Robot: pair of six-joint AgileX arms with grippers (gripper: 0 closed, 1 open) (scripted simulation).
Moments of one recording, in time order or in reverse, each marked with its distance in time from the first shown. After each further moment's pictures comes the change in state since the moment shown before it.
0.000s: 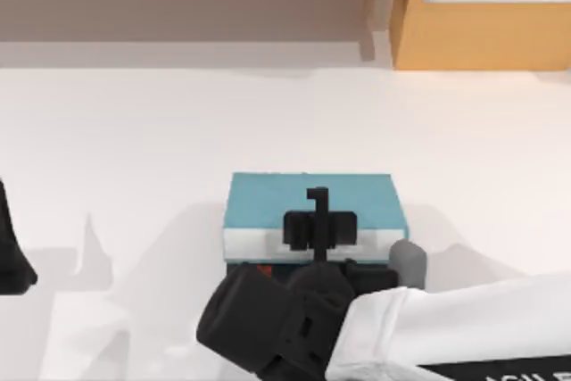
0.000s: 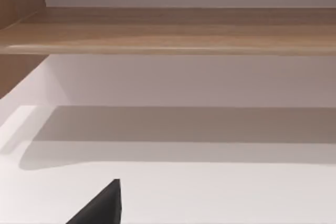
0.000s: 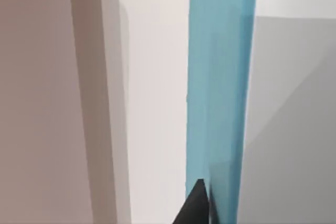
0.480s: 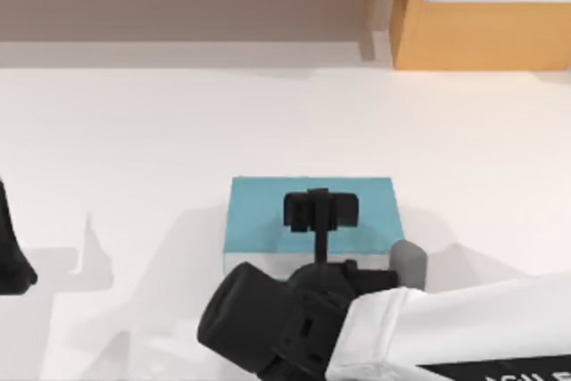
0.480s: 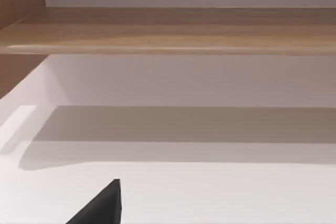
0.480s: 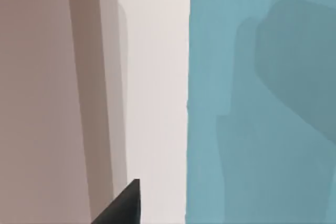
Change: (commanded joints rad) left arm 0.000 0.000 0.000 0.000 0.000 0.000; right arm 0.000 0.000 0.000 0.000 0.000 0.000
